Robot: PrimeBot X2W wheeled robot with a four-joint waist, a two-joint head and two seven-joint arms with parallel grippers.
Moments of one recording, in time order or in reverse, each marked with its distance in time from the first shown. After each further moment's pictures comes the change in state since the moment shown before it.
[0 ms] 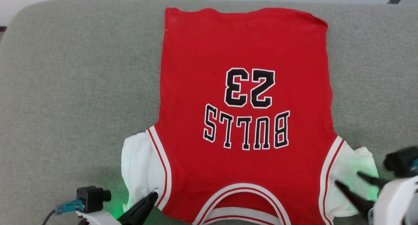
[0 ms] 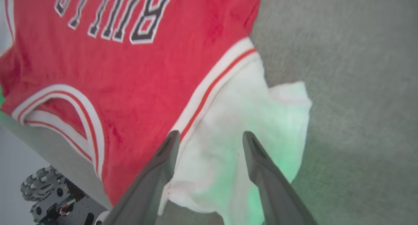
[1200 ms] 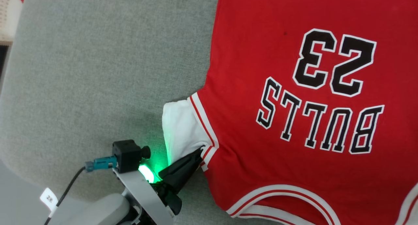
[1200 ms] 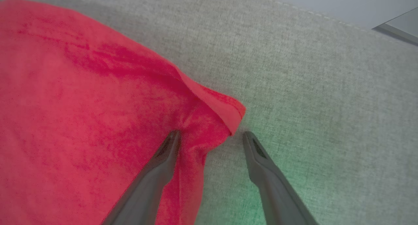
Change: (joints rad) left arm -0.301 -0.052 -0.160 -0.123 0.037 -0.010 -0.033; right arm -1.226 0.071 -0.130 0.863 -0.429 0.000 0.356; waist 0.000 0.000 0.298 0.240
